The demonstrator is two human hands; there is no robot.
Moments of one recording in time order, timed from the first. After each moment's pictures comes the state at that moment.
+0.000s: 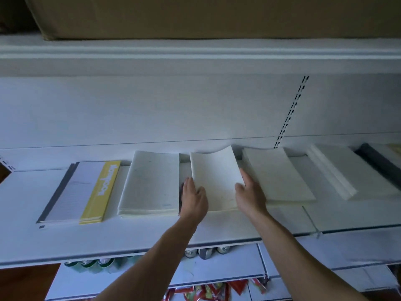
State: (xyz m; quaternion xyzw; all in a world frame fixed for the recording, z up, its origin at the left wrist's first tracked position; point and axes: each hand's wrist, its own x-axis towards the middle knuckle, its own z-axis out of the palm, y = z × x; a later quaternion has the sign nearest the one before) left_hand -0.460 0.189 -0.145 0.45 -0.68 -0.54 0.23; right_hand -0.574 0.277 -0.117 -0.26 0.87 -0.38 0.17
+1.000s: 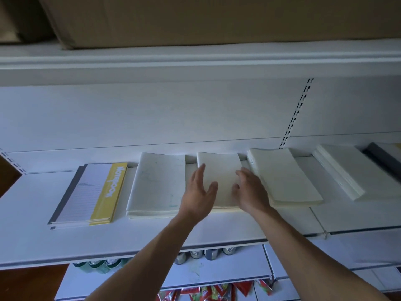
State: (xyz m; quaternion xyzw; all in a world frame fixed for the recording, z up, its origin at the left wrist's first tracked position) left_hand -0.444 0.181 -0.114 0.36 -0.80 -0.42 0.23; right_hand -0.579 0.259 -0.118 -0.40 0.89 -0.20 0.07
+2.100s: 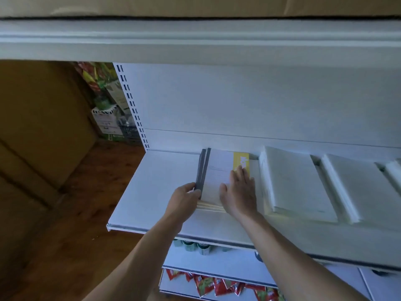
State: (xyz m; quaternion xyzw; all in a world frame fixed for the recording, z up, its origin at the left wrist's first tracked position) left_hand -0.132 -0.004 -0.119 0.56 -0.62 -0.53 0.17; right_hand -0.276 0.036 -0.149 -0.48 0.85 -0.17 0.10
